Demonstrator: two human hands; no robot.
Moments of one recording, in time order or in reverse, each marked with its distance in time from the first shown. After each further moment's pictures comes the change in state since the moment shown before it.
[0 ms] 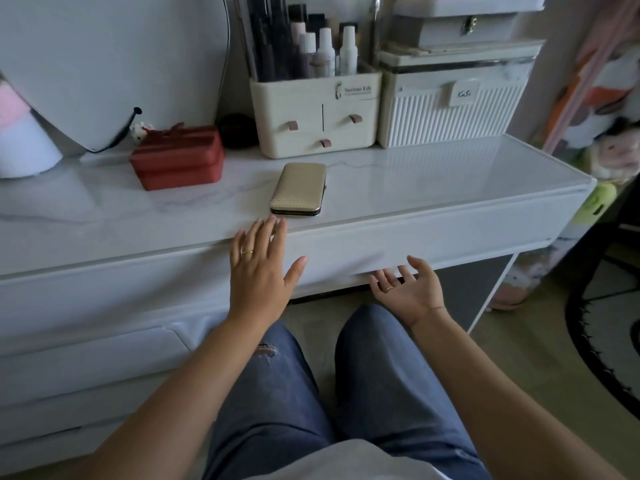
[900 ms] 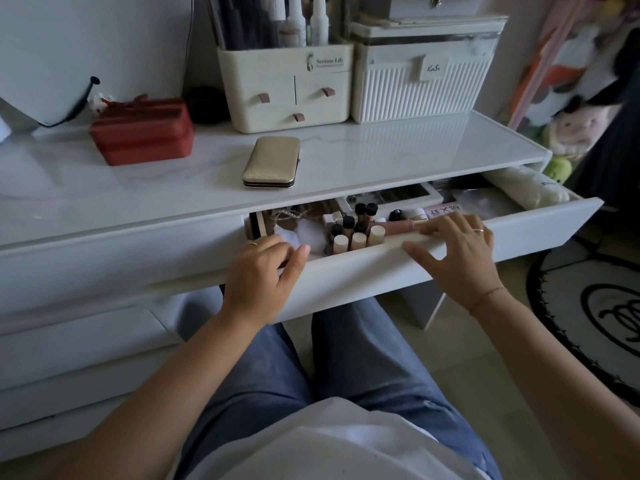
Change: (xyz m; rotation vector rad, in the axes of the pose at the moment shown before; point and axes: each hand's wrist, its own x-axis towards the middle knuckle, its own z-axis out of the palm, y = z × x) left_hand -0.032 0.038 -0.035 -0.515 0.117 0.138; right_hand -0.094 -0.065 -0.017 -2.126 0.204 -1.226
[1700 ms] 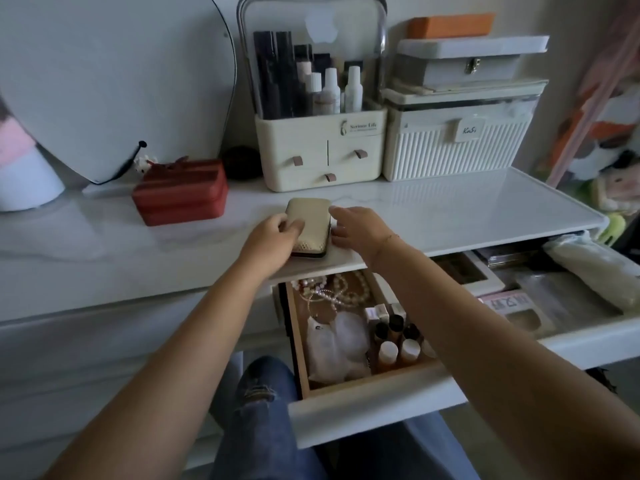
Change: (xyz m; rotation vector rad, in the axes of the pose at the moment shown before) left_hand 0.140 -0.077 0.008 -0.236 -0.319 -0.690; right_hand 0.160 -0.155 0.056 1.075 -0.488 0.422
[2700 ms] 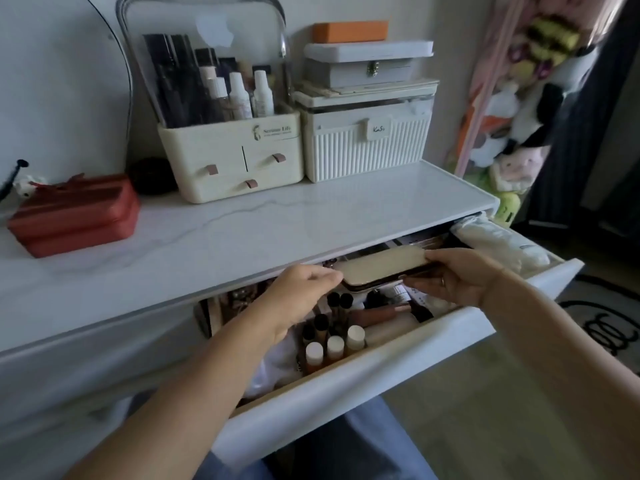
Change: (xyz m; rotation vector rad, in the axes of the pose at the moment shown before) left_hand -0.070 0.063 0.097 -0.367 -0.532 0.034; right_hand -0.095 0.053 -0.211 0.413 0.206 0.361
